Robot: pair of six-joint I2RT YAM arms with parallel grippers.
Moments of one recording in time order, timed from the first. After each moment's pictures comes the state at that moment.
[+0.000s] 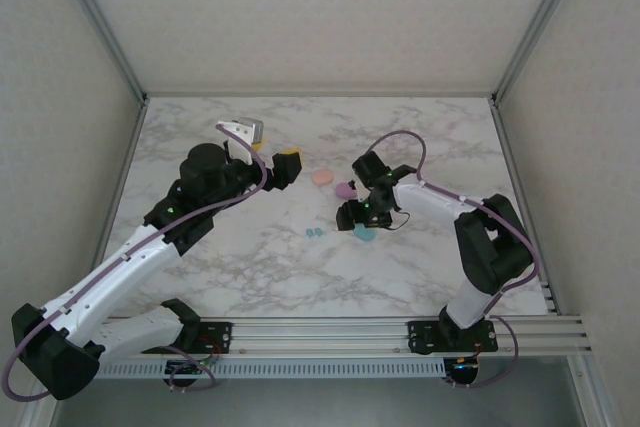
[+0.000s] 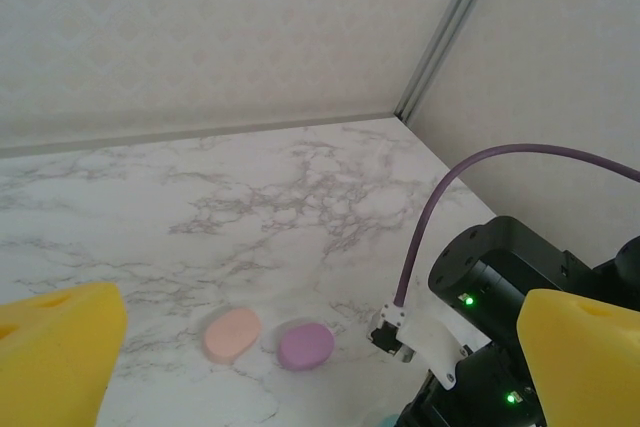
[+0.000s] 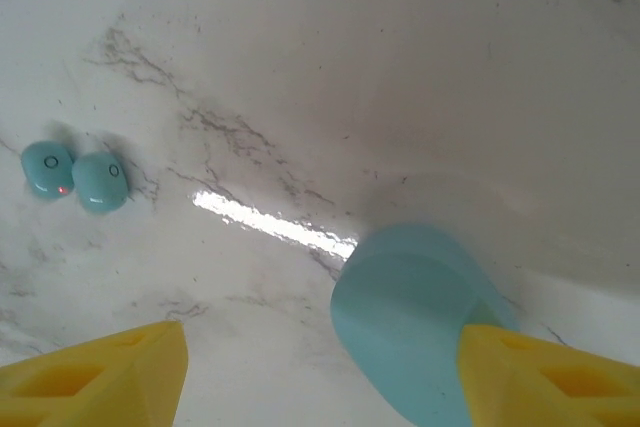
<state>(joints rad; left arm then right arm) -0.64 1.03 0.94 -0.09 0.07 -0.31 0.61 1.67 1.08 -0.73 -0.22 0.35</state>
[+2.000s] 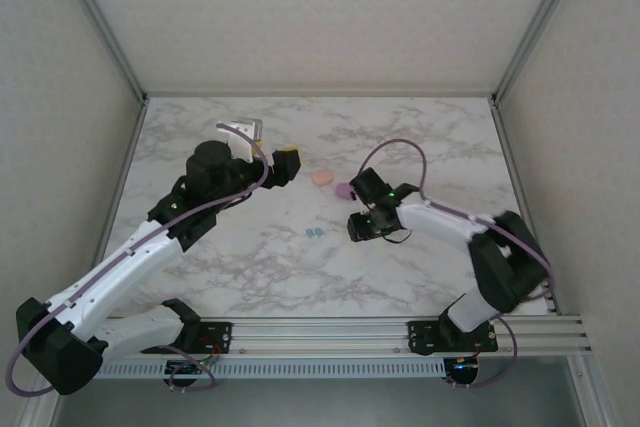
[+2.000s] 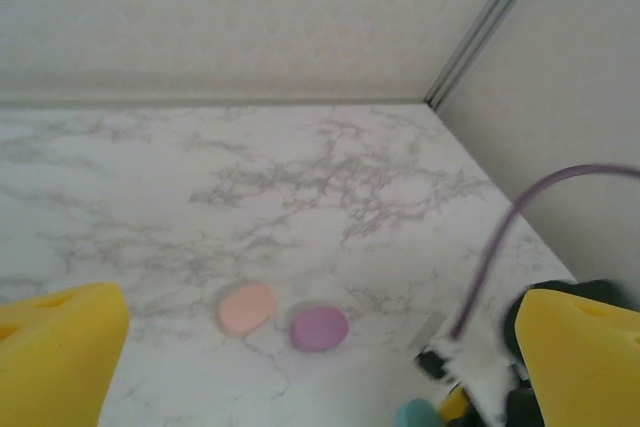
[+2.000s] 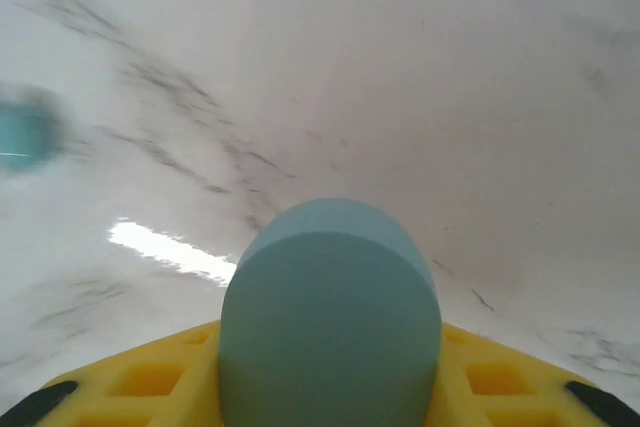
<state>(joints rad) -0.63 1.08 0.97 -0.16 0.02 -0.39 0.69 1.49 0.91 -0.62 -0.03 0.31</state>
